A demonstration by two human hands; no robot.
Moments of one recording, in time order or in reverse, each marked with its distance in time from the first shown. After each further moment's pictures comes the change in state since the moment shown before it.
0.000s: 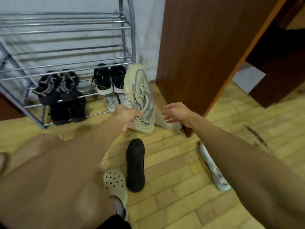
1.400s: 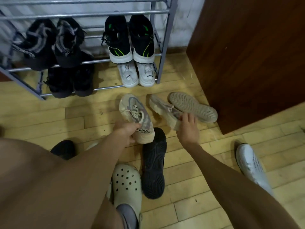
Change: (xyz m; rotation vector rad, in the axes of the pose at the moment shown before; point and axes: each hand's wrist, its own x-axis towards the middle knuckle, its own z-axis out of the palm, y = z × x) left_hand 0.143 -0.130 -0.033 -0.162 0.062 -0.445; right_hand 0.154 0.155 0.129 -0.819 0.394 -0.279
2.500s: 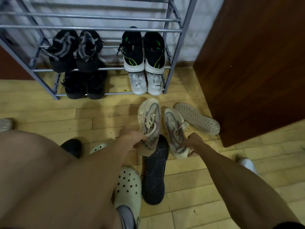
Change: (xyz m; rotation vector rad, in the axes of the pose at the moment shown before) left_hand -0.010 -0.010 -0.012 0.267 0.078 0.079; right_hand 0.023 0.013 -0.010 0.353 -0.645 0.601
